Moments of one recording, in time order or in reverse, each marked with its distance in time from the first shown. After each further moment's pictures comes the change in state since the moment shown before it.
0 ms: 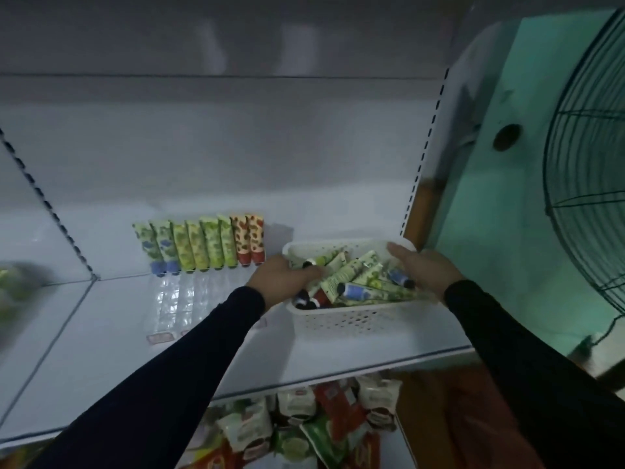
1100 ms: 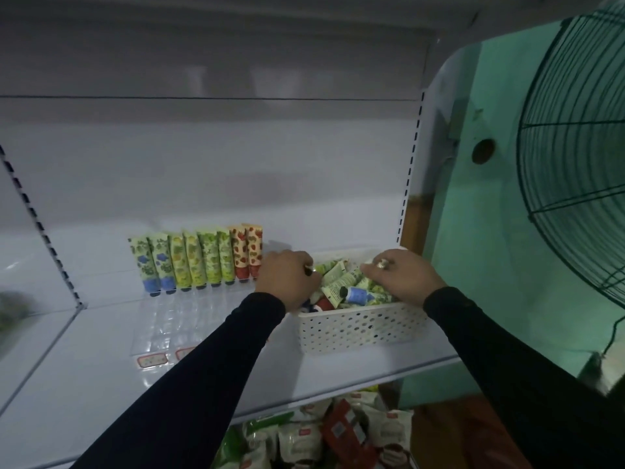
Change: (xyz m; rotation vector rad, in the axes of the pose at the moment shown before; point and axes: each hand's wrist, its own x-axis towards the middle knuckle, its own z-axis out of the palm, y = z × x) left_hand 0.021 -0.008 0.014 0.664 0.340 0.332; right_hand -0.029 -0.012 0.036 -0.265 0.198 -0.399
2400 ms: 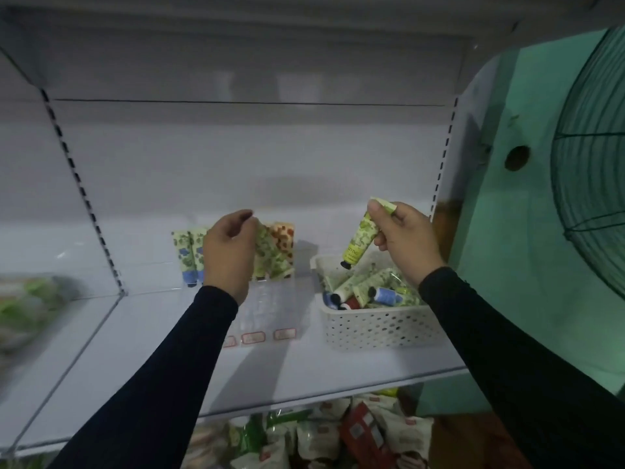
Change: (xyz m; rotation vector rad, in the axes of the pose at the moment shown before) left_hand -0.024 -0.059 -0.066 -1.102 0.579 -0.304; right_hand -0.001 -0.081 -0.004 0.842 0.251 -0.198
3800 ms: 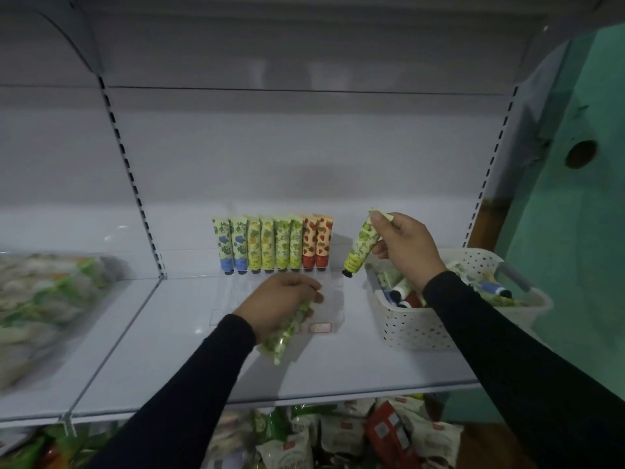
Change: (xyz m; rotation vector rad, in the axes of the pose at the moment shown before) left_hand -0.028 -0.037 -0.042 0.284 -0.578 -0.434; right_hand 0.005 0.027 0.052 -0.084 -0.146 0.064
